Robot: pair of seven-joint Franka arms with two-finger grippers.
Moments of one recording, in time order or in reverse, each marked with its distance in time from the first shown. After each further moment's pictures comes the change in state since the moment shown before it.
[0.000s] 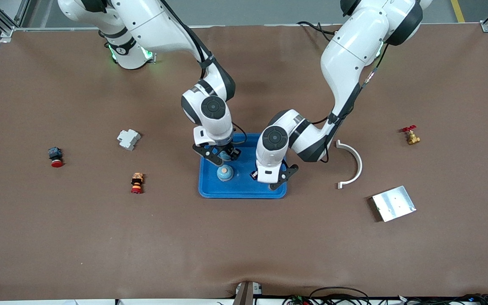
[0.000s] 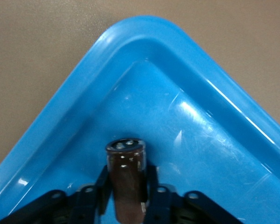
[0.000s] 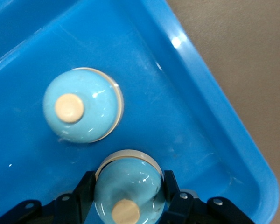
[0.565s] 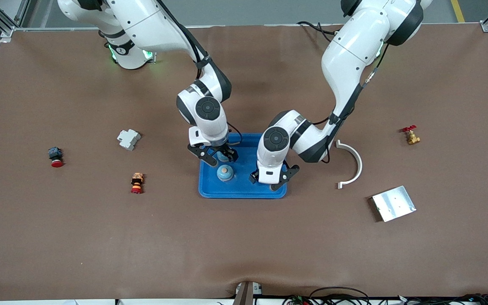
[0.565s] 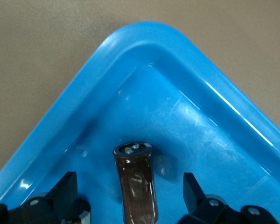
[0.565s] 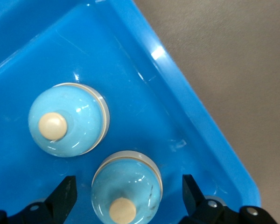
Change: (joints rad) left arm 0.003 0.000 0.000 -0.002 0.000 0.000 0.000; right arm -0.021 -0.015 0.000 -0.029 0.000 0.002 0.001
